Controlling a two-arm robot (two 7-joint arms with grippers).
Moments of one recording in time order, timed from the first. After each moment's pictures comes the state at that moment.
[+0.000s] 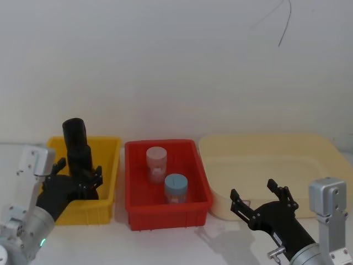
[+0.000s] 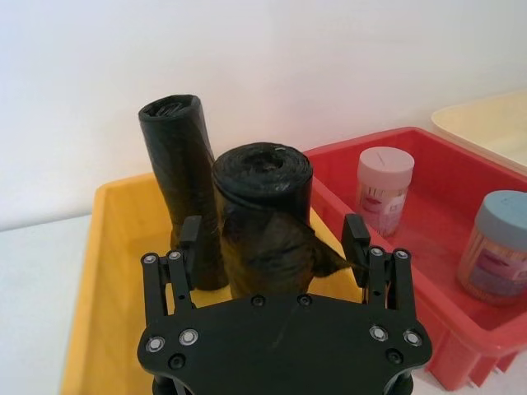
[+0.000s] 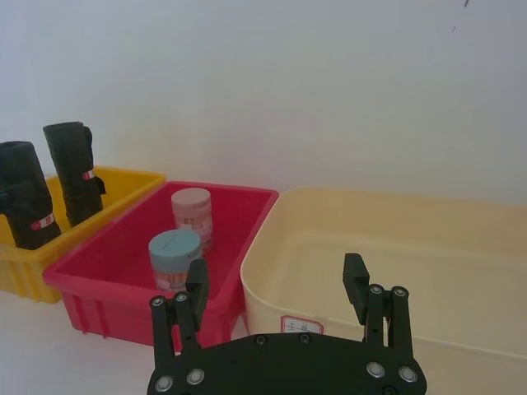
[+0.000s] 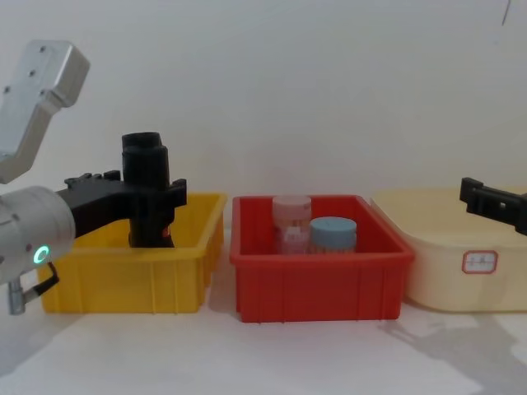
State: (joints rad) left arm -0.36 0.27 0.34 -1.39 -0.30 0.03 -0.10; right arm -0.01 0.34 -0.23 -1.77 0.29 0.03 0.07
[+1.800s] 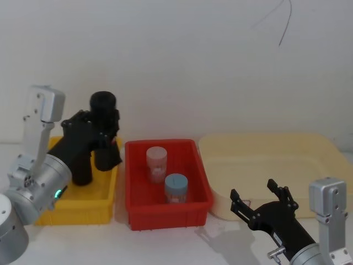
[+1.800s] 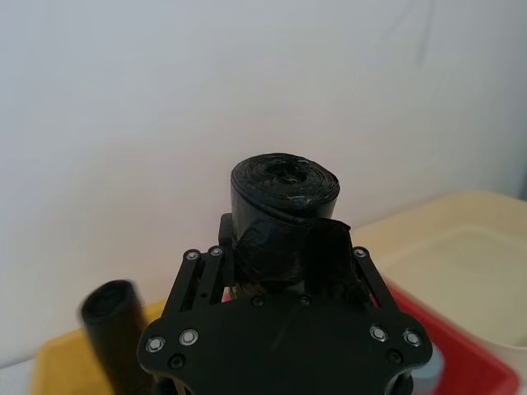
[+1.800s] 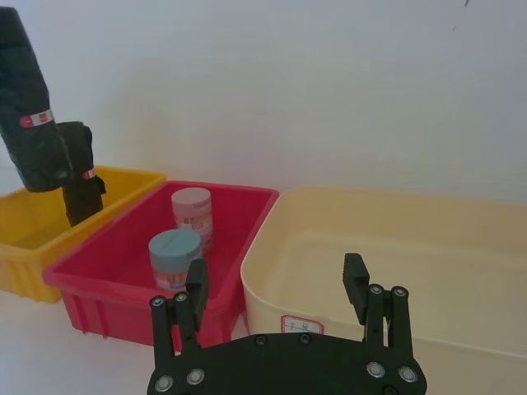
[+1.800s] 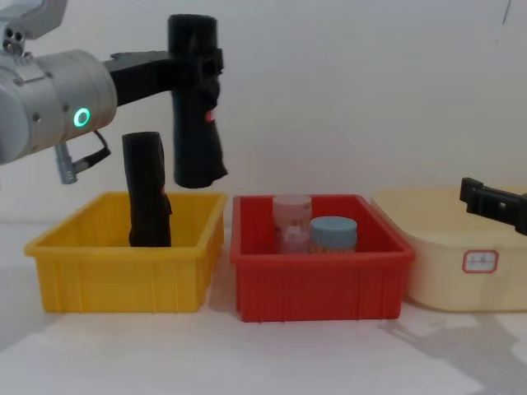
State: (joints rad) left arm -0.46 0.21 0.31 -1.50 -0.32 0.07 -0.21; right arm -0.01 0.34 -0.23 -1.77 0.29 0.03 0.07
